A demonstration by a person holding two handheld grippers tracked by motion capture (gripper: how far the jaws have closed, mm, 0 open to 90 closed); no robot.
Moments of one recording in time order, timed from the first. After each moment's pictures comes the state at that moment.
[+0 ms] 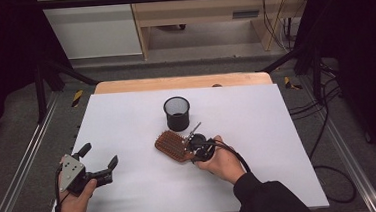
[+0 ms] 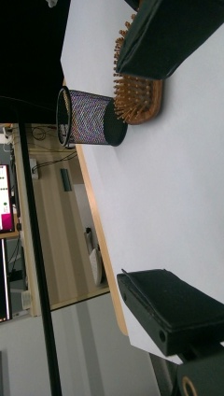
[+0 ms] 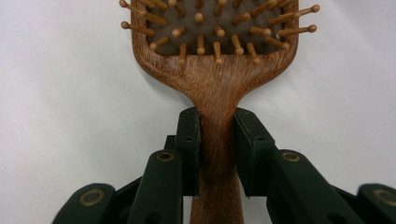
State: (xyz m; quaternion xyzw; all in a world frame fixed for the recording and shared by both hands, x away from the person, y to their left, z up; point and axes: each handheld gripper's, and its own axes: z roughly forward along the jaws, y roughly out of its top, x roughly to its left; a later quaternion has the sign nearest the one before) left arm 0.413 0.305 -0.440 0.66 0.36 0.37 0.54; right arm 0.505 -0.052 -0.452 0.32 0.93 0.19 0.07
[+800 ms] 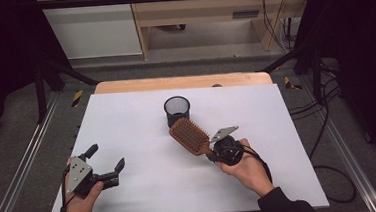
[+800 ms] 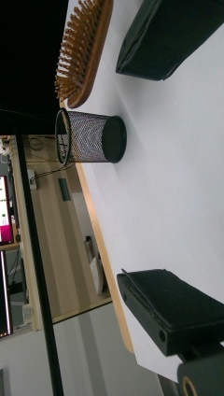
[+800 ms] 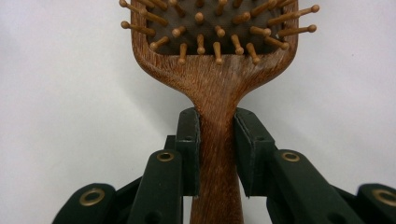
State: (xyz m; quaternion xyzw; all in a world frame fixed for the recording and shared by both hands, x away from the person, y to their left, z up) left arm 0.406 0.287 -0.435 0.67 0.35 0.37 0.55; right arm 0.475 -0.123 -0.436 0.34 0.88 0.31 0.12
